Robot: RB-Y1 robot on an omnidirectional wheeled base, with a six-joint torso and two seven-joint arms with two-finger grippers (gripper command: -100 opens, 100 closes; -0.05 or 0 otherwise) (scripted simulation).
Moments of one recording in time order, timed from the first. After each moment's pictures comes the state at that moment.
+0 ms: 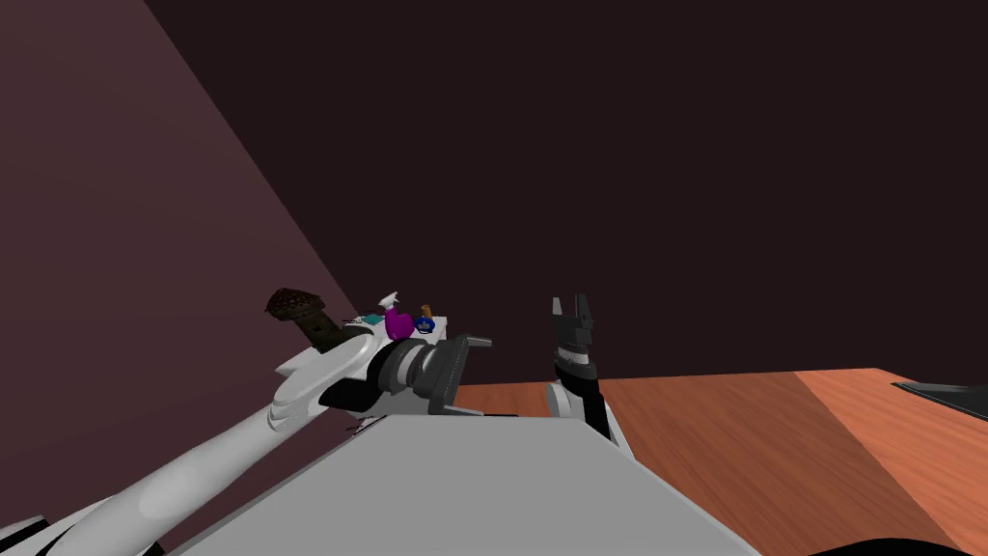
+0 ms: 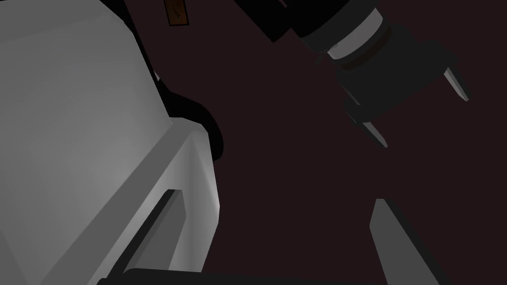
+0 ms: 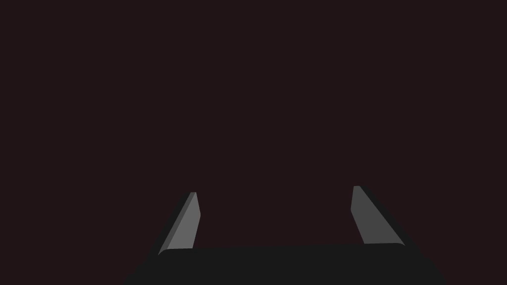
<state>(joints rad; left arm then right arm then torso) 0.05 0.89 -0.30 -2.39 -0.83 -0.89 0.20 0.46 0.05 0.07 -2.23 0.09 -0.64 -0.10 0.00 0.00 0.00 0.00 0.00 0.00</state>
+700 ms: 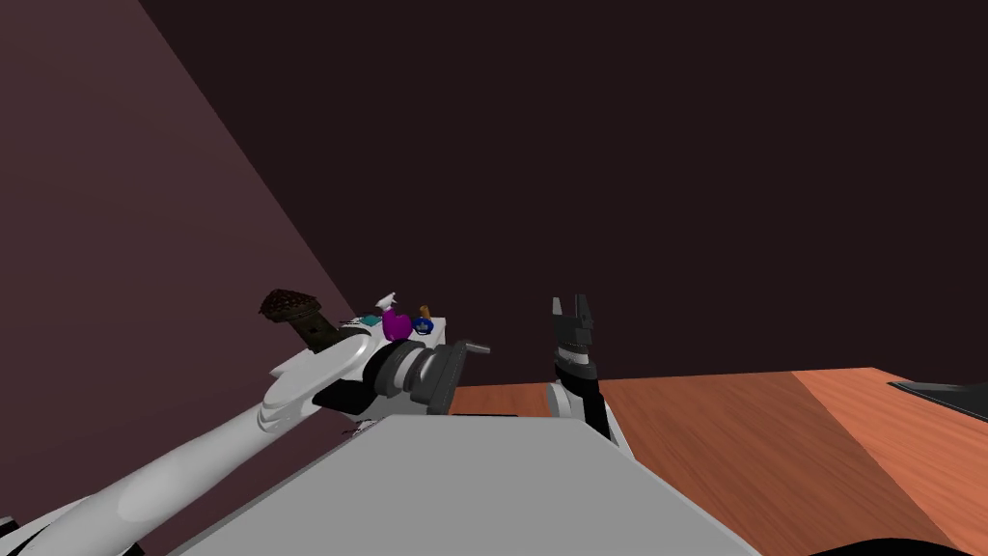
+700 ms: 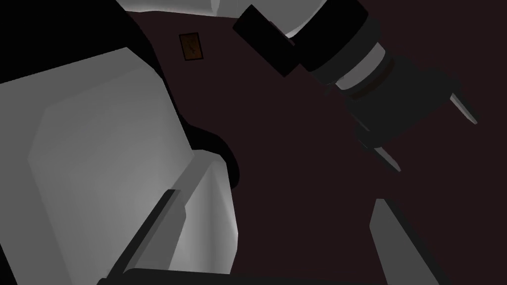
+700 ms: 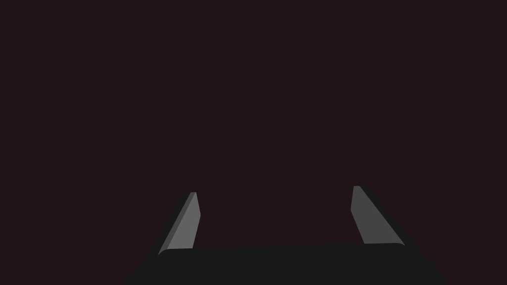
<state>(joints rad) 0.05 0.94 -0.30 -2.41 -0.89 -0.91 0.18 0.46 0.05 0.07 -2.23 0.09 -0.64 -0.10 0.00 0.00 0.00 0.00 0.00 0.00</state>
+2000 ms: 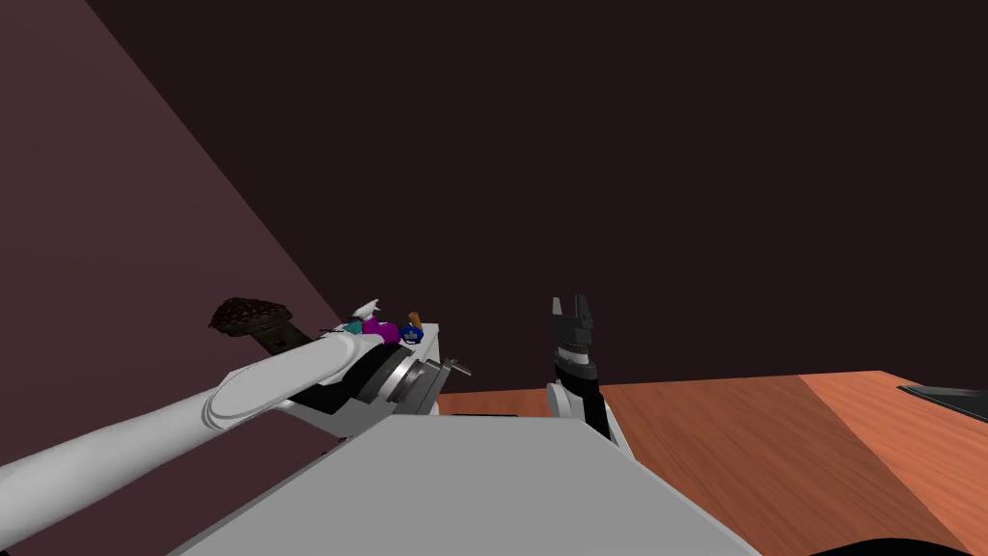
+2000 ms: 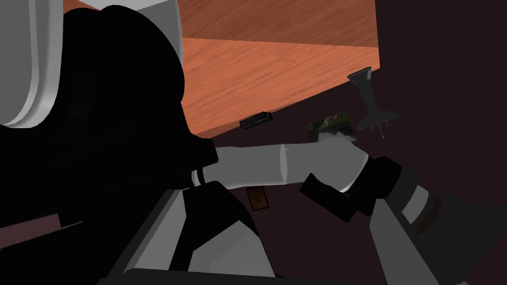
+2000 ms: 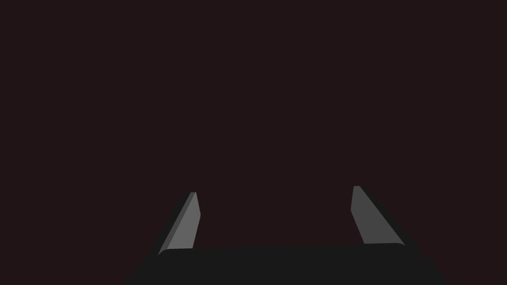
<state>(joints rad) 0.06 1.21 -0.27 -2.45 -1.19 -1.00 0.11 0.46 0.05 0.07 -2.23 0.09 -0.64 -0.10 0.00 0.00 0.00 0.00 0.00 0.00</state>
